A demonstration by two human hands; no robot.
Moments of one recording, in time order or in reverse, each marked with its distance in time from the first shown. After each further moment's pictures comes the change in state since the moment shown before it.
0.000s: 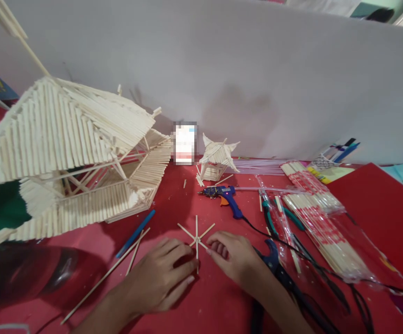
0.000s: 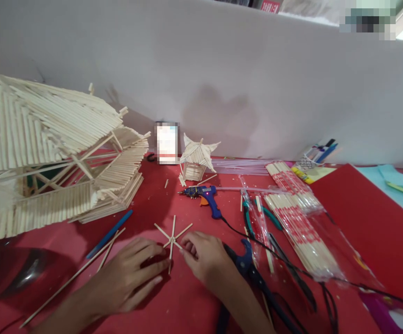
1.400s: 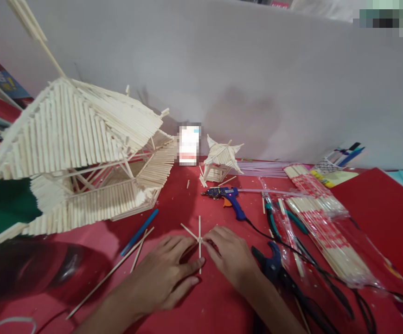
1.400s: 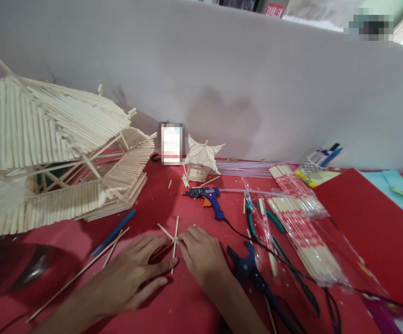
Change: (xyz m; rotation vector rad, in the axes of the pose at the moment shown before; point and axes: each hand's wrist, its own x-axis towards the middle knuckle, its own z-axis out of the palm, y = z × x) left_hand -0.001 0.003 0.002 0.049 -0.002 -0.083; right_hand 0.011 -0.004 0.015 -0.333 0.112 -0.187
